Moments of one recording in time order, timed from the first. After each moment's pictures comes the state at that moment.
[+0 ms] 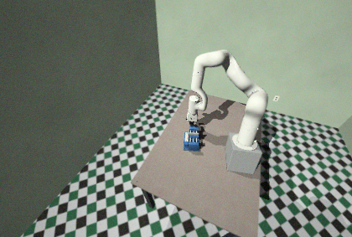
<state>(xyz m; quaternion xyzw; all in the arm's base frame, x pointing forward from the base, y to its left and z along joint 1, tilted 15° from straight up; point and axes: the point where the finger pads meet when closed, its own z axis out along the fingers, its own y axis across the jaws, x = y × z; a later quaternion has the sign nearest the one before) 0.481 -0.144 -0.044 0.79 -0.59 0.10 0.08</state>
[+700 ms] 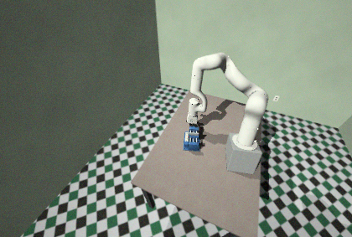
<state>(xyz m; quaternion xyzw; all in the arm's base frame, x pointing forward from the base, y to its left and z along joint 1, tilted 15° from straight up) 0.480 -0.152 -0.072 0.79 -0.59 0.10 0.08</state>
